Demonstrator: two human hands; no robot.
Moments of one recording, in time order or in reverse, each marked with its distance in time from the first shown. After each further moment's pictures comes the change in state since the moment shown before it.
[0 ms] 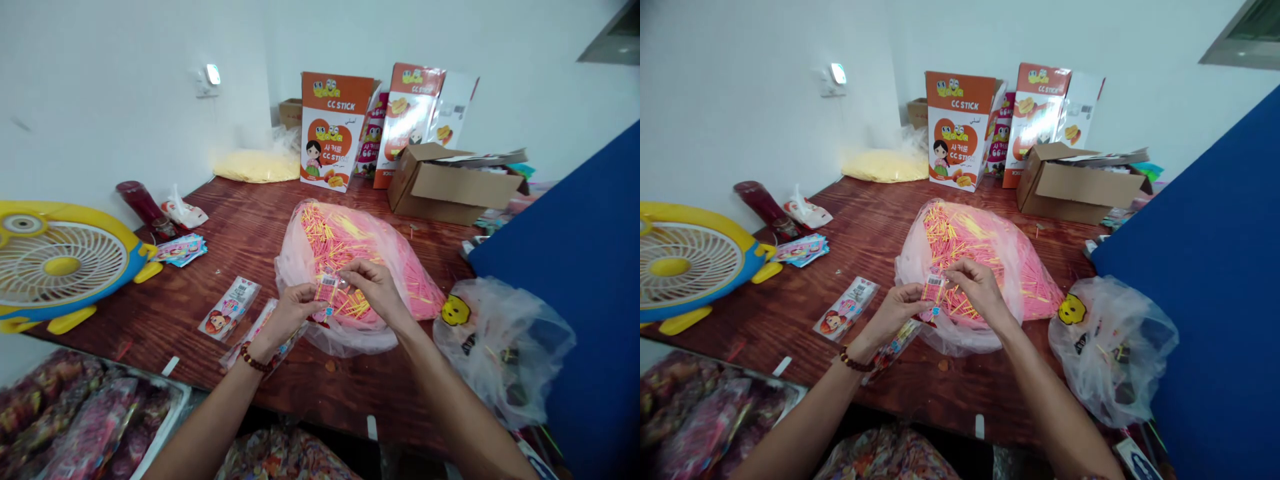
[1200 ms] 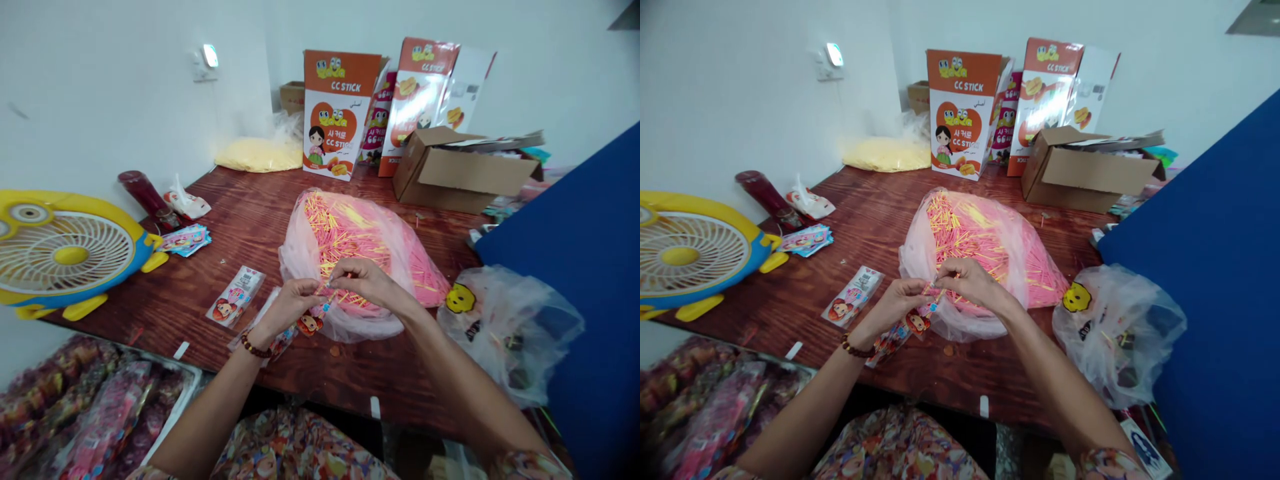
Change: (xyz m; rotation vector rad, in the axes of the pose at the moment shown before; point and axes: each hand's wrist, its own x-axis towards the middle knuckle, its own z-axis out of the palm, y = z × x) left_hand -0.010 0.000 -0.010 0.115 -0.017 -0.073; right_hand 0.008 0.004 0.007 -0.236 -0.368 -0.067
